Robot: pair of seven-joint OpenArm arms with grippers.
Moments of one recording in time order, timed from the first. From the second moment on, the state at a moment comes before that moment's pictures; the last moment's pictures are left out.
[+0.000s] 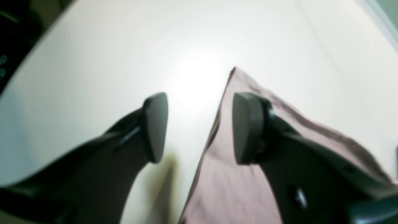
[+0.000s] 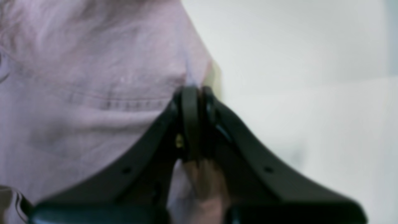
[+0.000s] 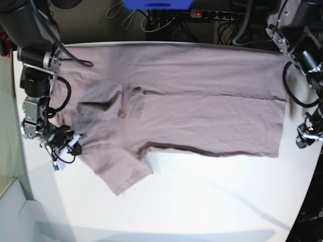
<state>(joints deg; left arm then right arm) -19.2 -21.8 -40.6 57.4 -20.8 -27.1 41.9 28.5 15.4 17.0 36.1 -4.5 39.7 -18.2</state>
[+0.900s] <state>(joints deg) -33.4 -21.6 -30.4 22.5 1.3 -26.7 14.1 28.0 15.4 17.0 36.3 -4.3 39.7 -17.7</state>
